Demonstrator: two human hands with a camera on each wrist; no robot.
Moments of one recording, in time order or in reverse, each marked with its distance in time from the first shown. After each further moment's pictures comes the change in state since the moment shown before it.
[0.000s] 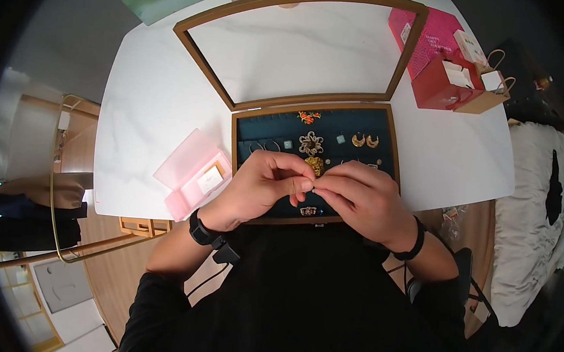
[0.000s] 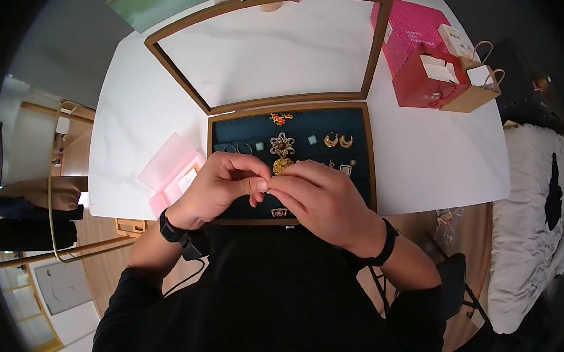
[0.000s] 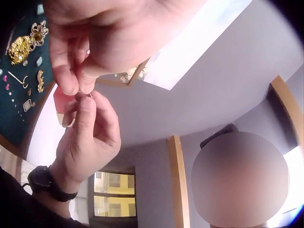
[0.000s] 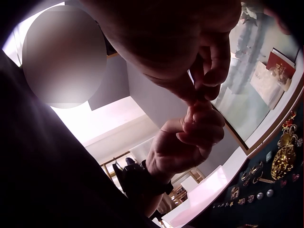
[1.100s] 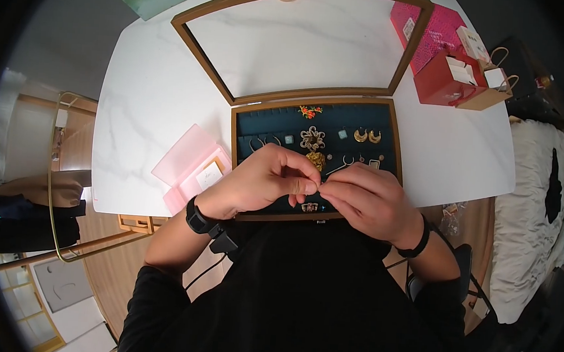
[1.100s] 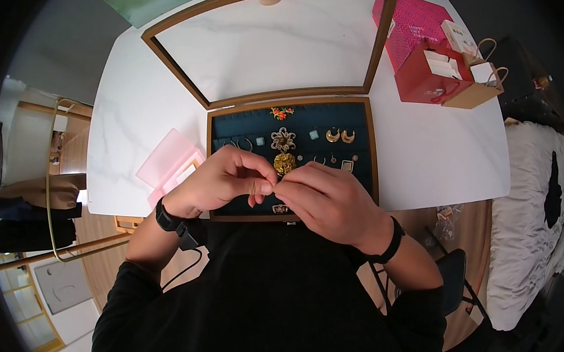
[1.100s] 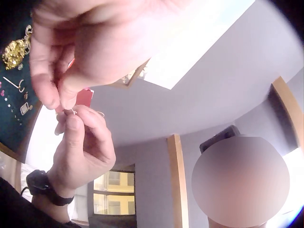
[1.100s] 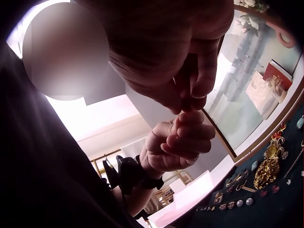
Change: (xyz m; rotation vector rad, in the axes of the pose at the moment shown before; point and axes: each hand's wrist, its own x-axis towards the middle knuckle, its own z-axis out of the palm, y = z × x) left_hand 0.011 0.006 -0.011 0.127 -0.184 -0.117; right_hand -0.002 0.003 -0.006 -0.049 -0.034 -0.155
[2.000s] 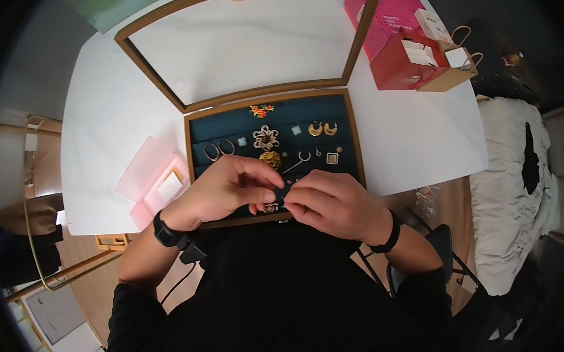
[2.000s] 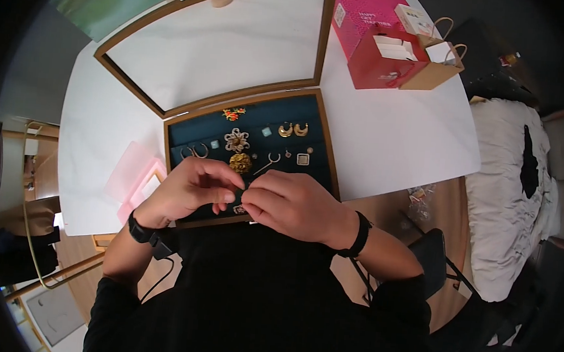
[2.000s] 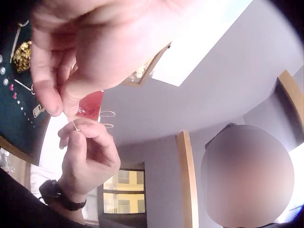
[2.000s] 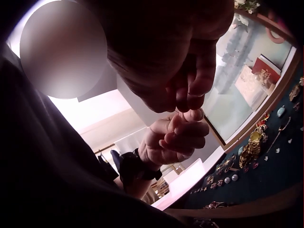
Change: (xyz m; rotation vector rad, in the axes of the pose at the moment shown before) left_hand 0.007 -0.011 0.005 0.001 -0.055 -0.053; right_hand -0.027 0.004 -0.001 0.005 -0.046 0.001
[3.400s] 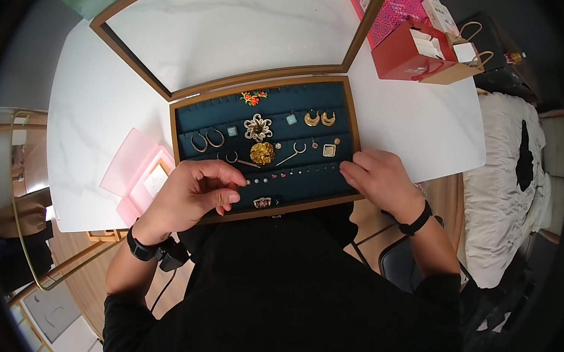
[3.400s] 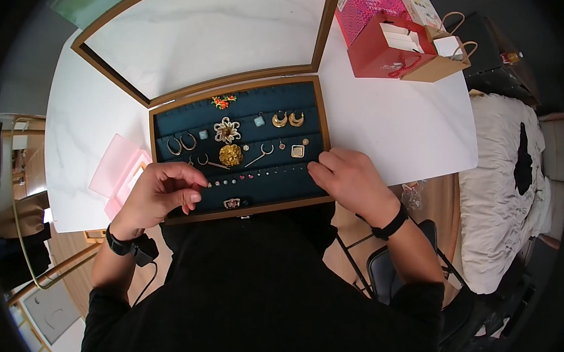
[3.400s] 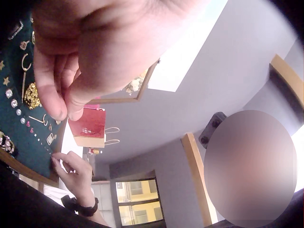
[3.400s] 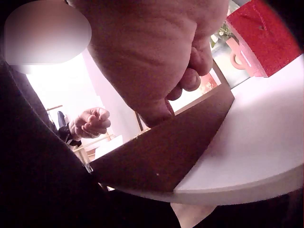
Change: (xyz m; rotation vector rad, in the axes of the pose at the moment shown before) left_hand -0.037 -0.016 -0.013 0.006 0.195 -0.038; right_hand -0.063 0.045 -0.059 -0.487 -0.371 0.197
